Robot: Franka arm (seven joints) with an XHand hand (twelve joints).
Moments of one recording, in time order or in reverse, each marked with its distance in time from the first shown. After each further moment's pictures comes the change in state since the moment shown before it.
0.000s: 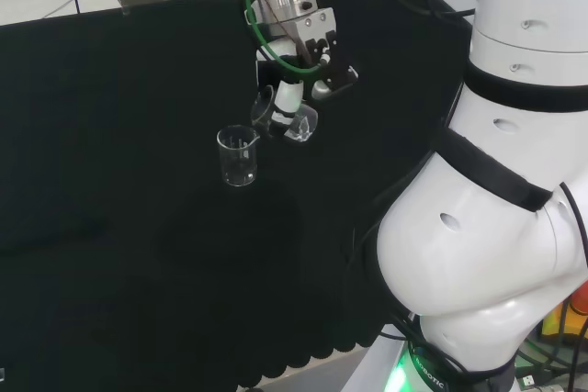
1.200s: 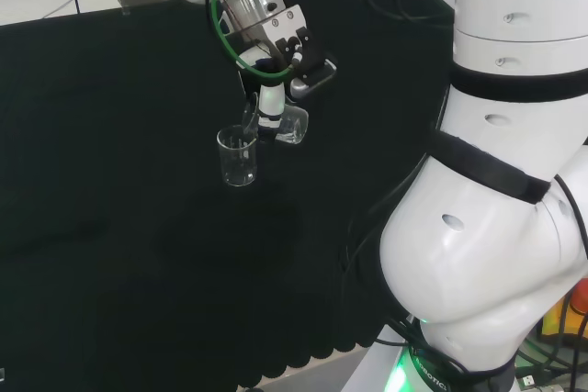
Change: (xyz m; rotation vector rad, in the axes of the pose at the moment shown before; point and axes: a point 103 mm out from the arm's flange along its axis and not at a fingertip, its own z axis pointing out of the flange) arm 0.024 0.011 -0.008 0.133 -0.115 0.034
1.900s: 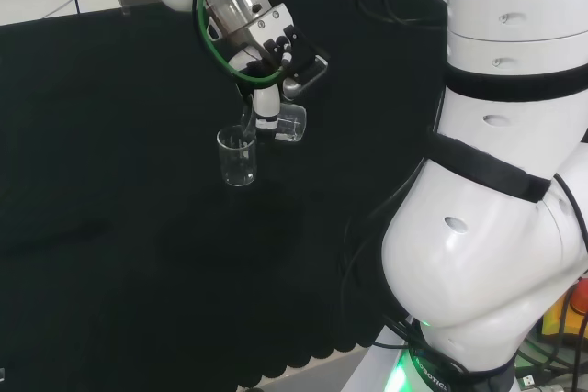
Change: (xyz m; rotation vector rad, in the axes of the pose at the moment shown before) arm 0.009 0.000 -0.006 0.038 -0.094 0.021
